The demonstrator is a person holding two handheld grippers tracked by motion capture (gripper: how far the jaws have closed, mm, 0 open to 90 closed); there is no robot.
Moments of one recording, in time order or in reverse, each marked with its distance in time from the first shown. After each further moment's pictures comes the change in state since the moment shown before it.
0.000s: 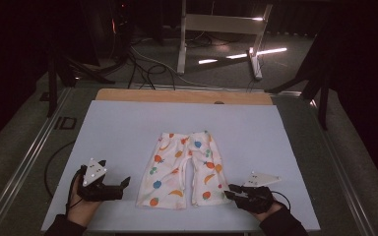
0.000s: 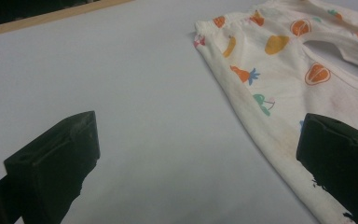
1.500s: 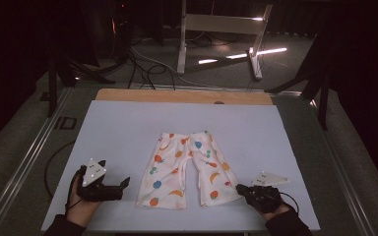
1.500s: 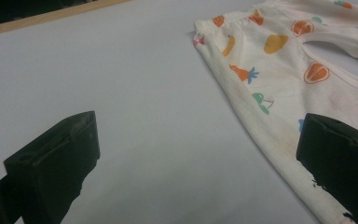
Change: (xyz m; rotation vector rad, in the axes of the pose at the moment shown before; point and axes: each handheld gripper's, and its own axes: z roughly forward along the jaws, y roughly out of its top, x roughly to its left) left arm 0.000 0.000 -0.001 0.000 0.000 0.003; right arm -0.012 -0.013 -0.013 0.040 -0.136 0.068
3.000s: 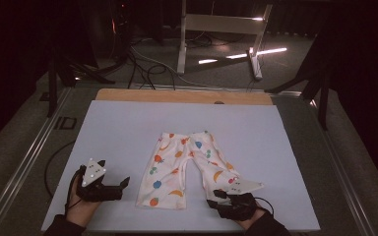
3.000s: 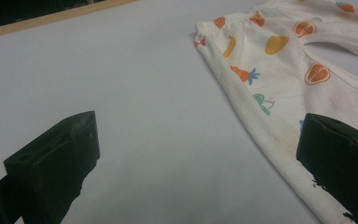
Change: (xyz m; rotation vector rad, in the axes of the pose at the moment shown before) left arm 0.000 0.000 -0.001 -0.001 0.000 0.000; right arm 0.055 0.012 0.034 -0.034 0.205 -0.077
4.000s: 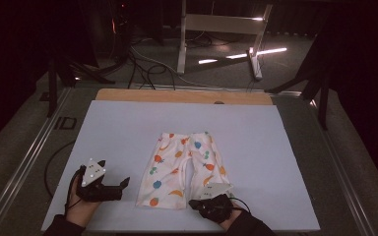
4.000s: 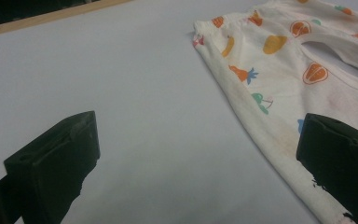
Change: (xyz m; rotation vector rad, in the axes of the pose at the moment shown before) left arm 0.000 -0.001 0.000 0.001 -0.007 0.000; right arm 0.032 0.018 0.048 0.091 0.089 -0.123
